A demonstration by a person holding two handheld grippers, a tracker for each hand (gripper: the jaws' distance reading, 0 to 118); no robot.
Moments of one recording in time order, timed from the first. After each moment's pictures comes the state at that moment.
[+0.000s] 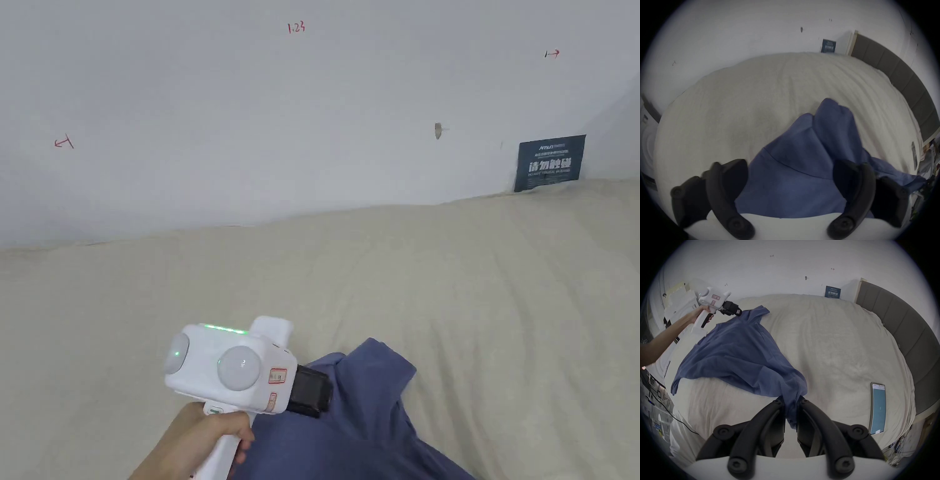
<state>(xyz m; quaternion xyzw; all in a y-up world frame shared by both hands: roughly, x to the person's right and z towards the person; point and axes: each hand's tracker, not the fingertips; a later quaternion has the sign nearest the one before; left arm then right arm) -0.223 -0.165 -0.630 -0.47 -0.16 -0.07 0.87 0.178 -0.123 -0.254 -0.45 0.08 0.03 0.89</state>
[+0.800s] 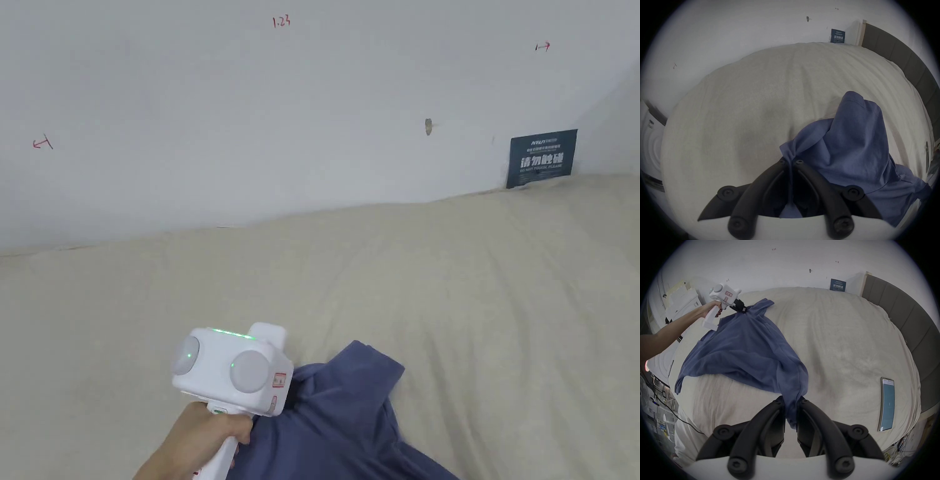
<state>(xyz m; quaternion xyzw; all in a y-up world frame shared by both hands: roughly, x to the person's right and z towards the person) -0.212 -0.190 -0.658 -0.47 -0.11 -0.12 0.87 0.167 -0.131 -0.261 -0.47 0.10 0.01 0.88</state>
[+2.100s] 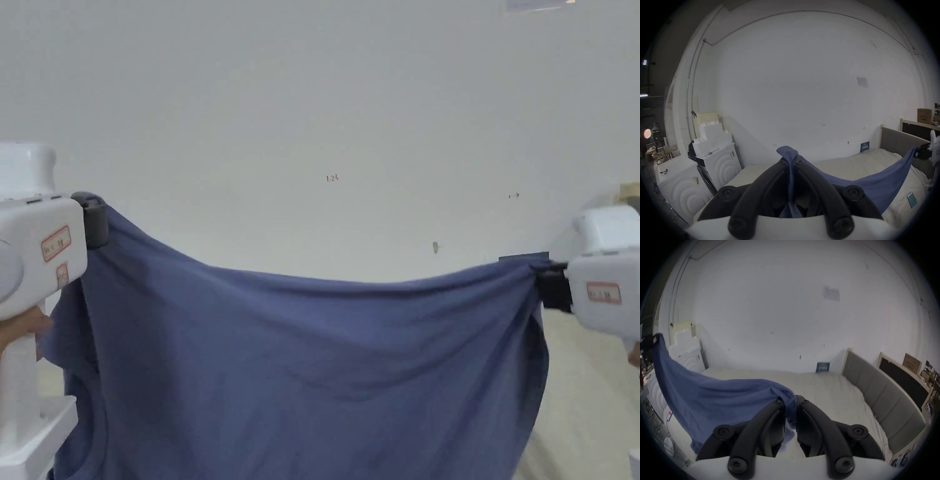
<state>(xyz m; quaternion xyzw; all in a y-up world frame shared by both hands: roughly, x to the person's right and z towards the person) -0.353 0.258 -0.233 -0.02 0.11 -0.07 0.99 0.120 0.175 -0.316 -0.16 0.04 0.02 0.99</state>
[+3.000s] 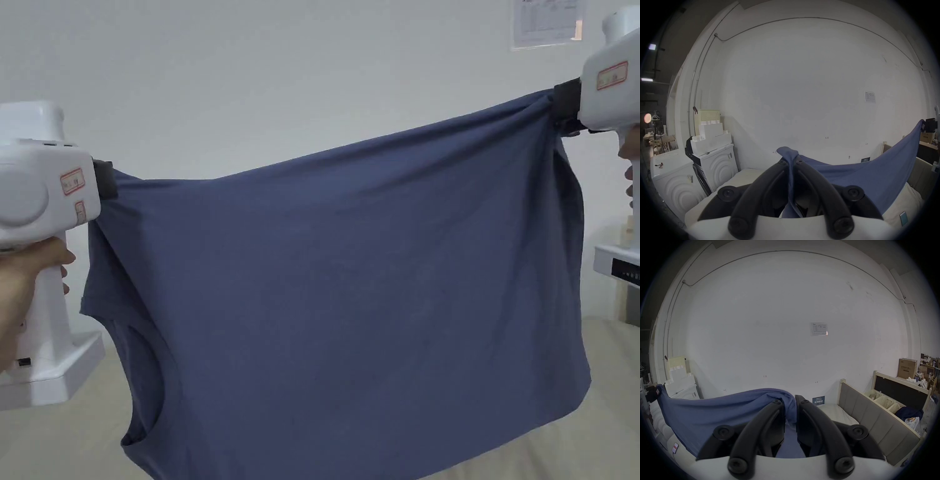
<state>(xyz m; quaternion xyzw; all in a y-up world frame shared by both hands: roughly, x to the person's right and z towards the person) -0.370 0.303 -0.281 0.00 0.12 -0.01 0.99 0.128 0.339 -0.354 -0.04 0.02 -0.04 1.00</state>
